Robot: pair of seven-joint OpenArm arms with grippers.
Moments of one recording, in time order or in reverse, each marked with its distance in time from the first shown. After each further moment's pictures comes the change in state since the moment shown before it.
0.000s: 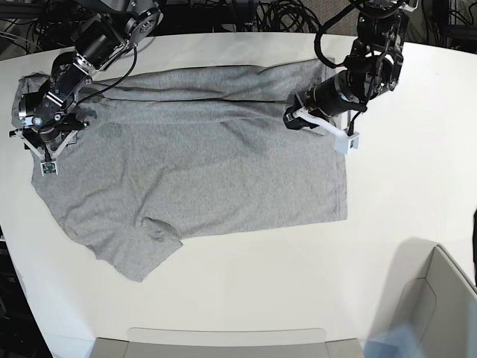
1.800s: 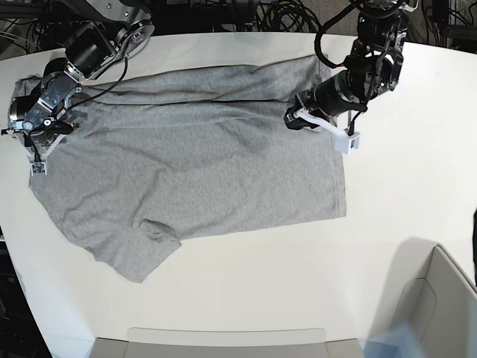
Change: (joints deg) left arm 0.0 0.0 0.0 0.0 0.0 0.0 0.0; right arm 3.1 1.9 3.9 -0.5 -3.0 0.0 -1.7
